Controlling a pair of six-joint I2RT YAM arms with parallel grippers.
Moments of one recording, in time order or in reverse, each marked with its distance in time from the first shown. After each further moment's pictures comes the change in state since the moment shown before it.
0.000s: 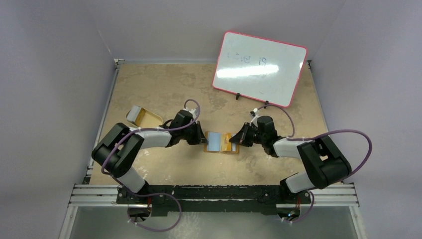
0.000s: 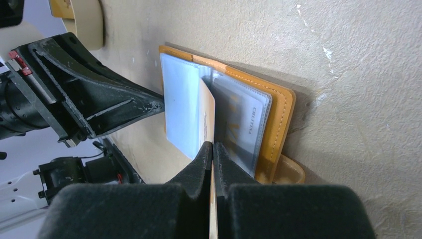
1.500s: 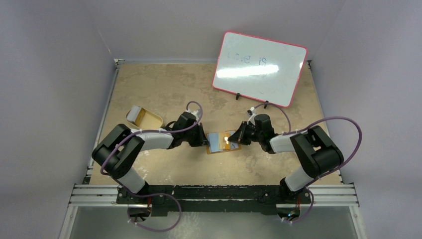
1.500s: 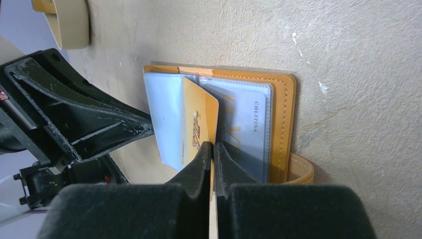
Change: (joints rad) left arm -0.056 -0.009 0.000 -0.005 -0.069 -0.039; right arm 0.000 0.120 0.047 0.047 -0.011 -0.050
